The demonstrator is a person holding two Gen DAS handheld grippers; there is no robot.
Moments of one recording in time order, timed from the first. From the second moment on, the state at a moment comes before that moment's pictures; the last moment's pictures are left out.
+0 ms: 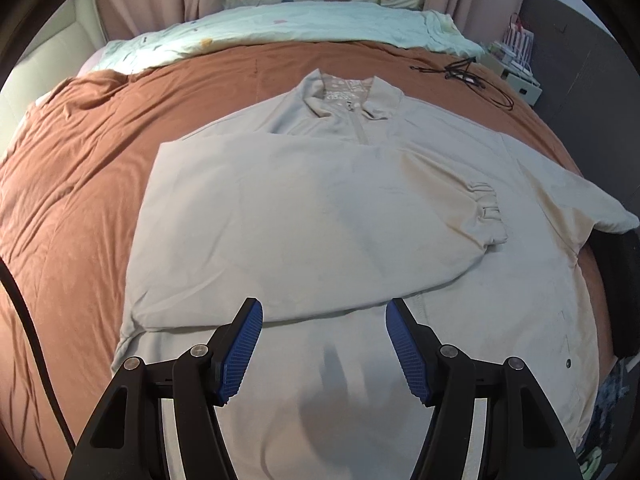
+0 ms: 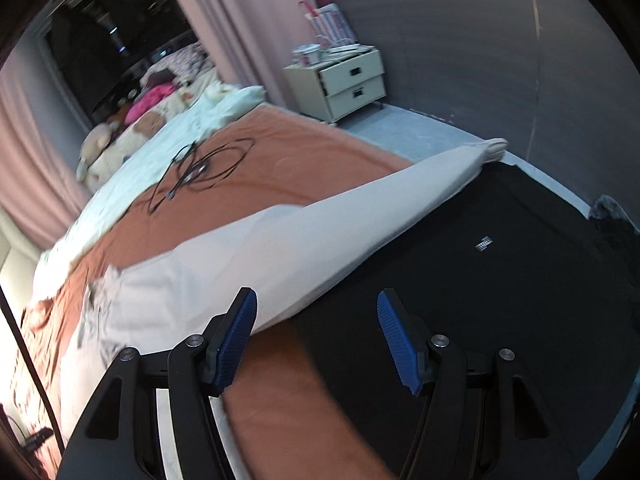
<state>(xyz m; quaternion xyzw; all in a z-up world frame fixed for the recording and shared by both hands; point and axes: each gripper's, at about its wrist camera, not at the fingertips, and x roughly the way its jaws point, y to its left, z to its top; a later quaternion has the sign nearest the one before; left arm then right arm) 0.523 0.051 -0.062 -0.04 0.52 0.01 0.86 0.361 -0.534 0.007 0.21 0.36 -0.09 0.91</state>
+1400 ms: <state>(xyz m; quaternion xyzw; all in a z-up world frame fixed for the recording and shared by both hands) 0.485 0.126 -0.054 -0.10 0.49 0.02 0.87 0.360 -0.302 0.166 0.08 0.25 0.07 0.96</state>
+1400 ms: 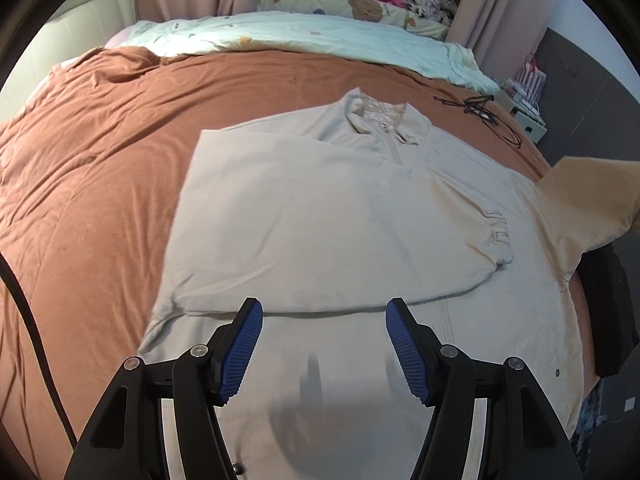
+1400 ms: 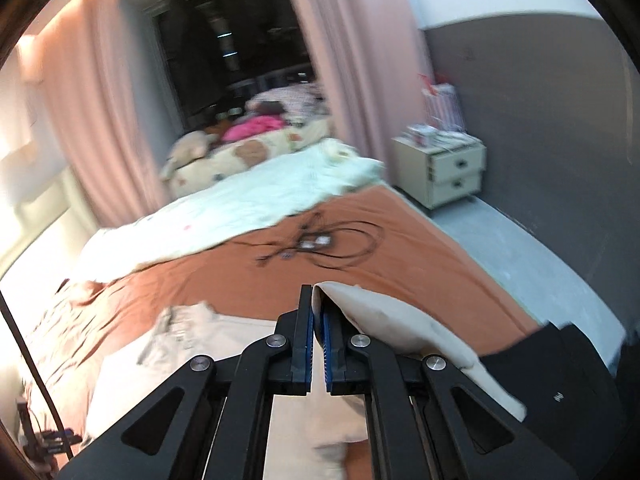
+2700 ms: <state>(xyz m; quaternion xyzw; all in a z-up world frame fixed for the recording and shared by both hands) 0.383 0.217 -0.052 -0.14 0.48 0.08 0.86 0.398 -0.221 0.038 -0.01 0.44 0.27 0.86</state>
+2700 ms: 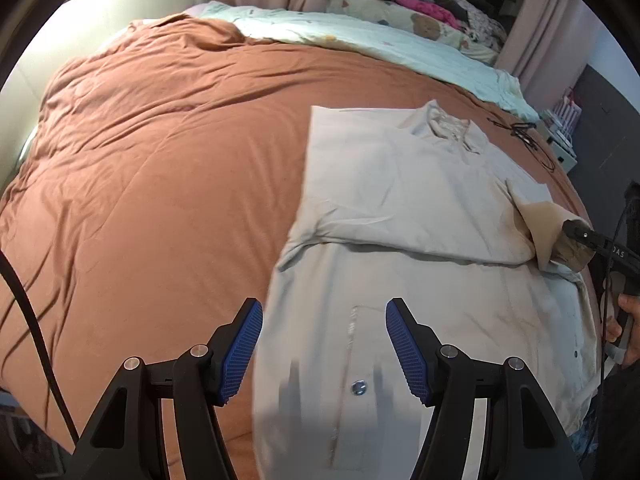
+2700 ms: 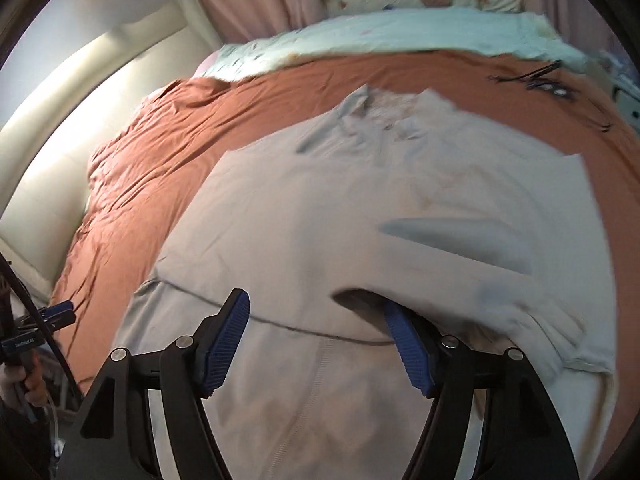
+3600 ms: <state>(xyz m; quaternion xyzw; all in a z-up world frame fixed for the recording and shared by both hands) 0.531 -0.011 -0.062 -0.03 0.50 -0.09 0.86 0.376 -0.418 -0.014 0.07 0.46 0.15 0.88</state>
